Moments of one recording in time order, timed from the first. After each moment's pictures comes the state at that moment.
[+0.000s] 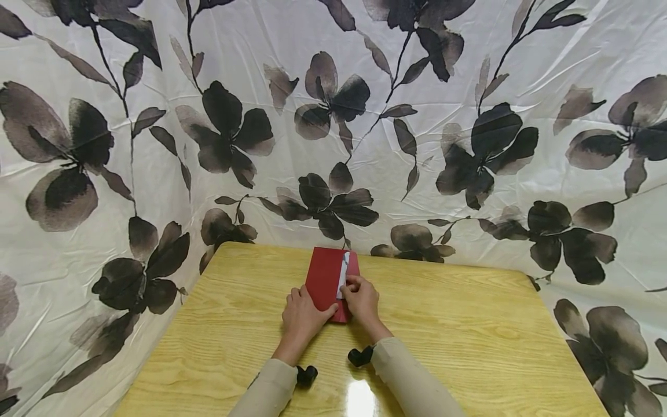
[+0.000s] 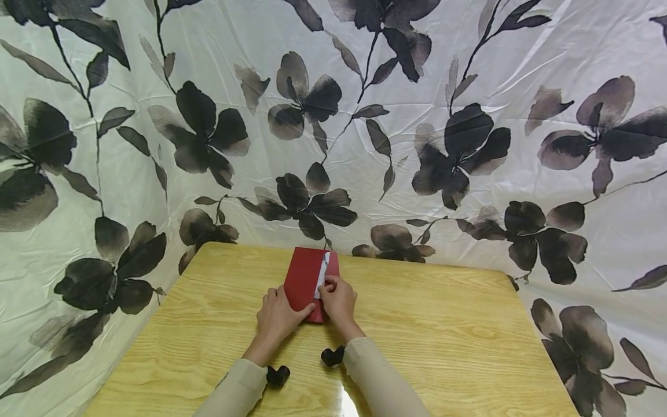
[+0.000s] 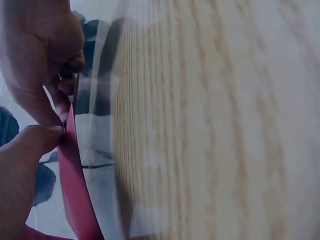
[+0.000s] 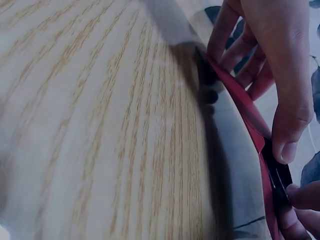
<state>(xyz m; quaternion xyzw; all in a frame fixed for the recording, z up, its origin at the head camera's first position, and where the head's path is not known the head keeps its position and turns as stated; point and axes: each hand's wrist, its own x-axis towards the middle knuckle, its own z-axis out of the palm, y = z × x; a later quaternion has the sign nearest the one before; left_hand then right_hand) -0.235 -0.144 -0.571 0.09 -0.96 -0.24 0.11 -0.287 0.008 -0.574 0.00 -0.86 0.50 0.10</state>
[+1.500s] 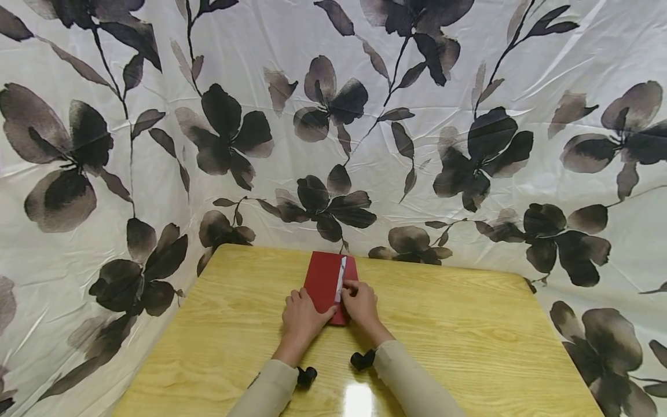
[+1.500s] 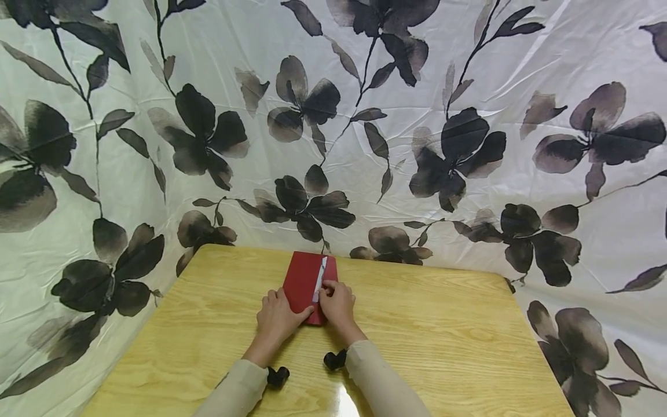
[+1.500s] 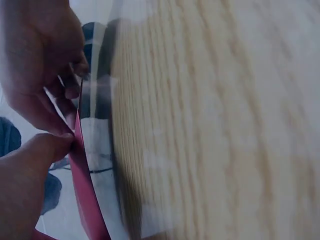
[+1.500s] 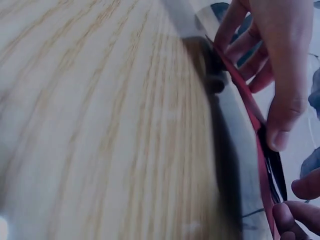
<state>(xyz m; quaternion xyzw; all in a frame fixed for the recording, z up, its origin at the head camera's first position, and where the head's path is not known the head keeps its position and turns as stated) -0.238 -0.139 -0.571 0.09 -0.97 -0.21 0.11 -0.287 0.015 -0.579 0.04 -0.88 0.47 0.08</state>
